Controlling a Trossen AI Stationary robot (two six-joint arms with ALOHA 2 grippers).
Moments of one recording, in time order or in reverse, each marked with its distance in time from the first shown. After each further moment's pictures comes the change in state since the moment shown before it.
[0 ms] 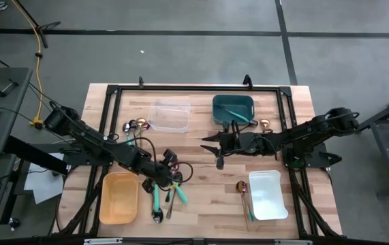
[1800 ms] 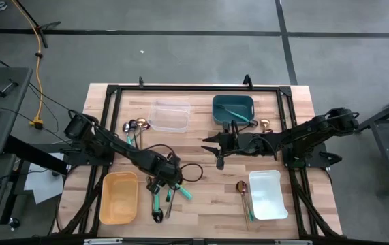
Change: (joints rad) left arm 0.074 0.283 0.002 0.010 0.143 -0.080; right arm 0.000 0.000 -0.001 -0.044 0.000 0.031
